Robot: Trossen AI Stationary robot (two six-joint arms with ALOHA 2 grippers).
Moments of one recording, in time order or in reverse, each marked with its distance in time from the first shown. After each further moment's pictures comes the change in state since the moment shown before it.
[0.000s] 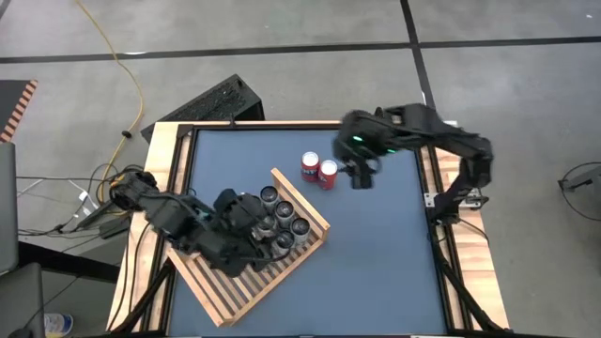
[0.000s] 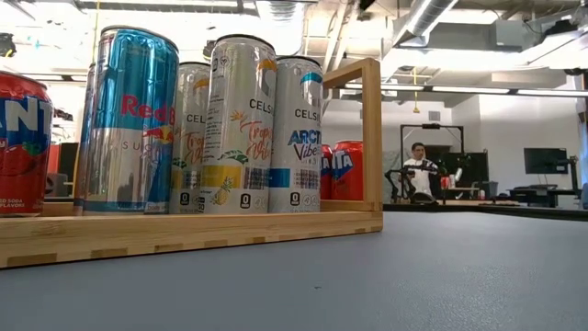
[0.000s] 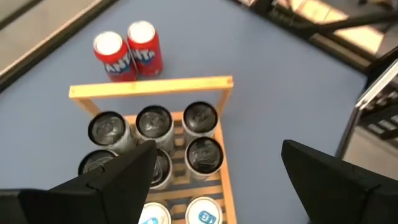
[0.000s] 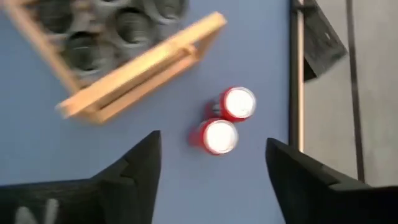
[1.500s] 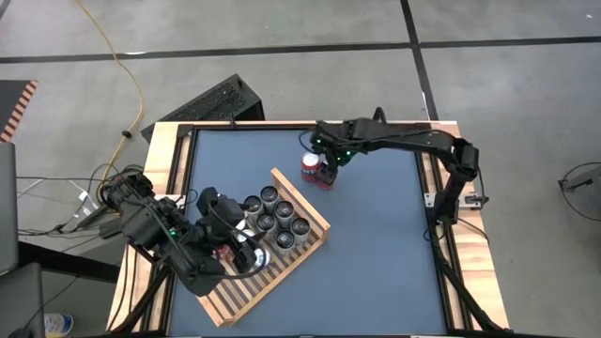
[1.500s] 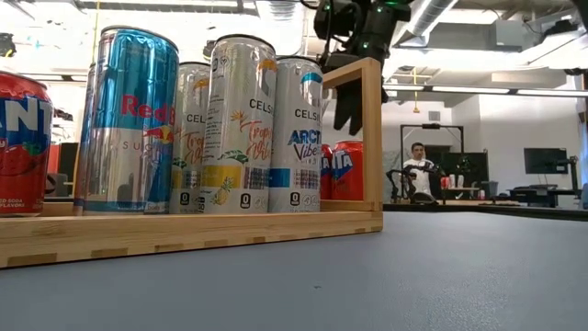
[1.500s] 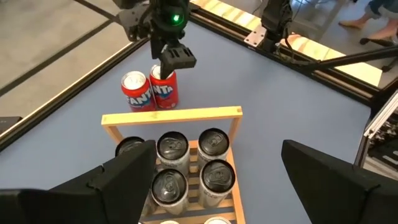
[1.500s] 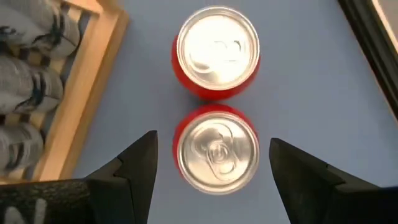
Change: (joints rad) left arm -0.114 -0.016 0.044 -0.071 -0.236 -0.045; right arm -0.213 0.069 -0.584 0.445 -0.095 0.410
